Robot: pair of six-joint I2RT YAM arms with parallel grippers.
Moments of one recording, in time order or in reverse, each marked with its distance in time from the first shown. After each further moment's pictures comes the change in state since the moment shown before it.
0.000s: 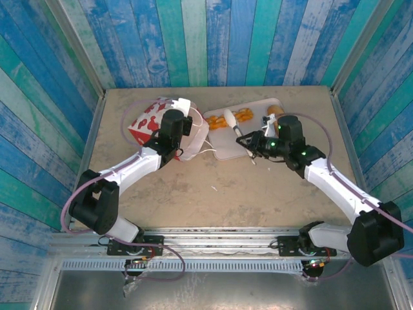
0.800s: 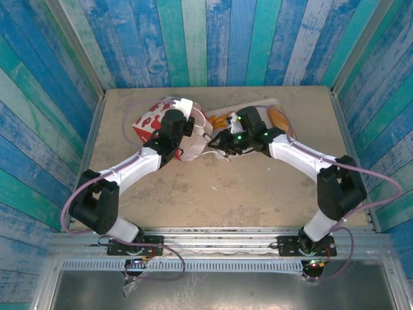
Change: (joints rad) left arm 0.000 0.000 0.000 0.005 0.087 -0.001; right arm 0.165 0.446 0.333 -0.103 -0.019 -0.066
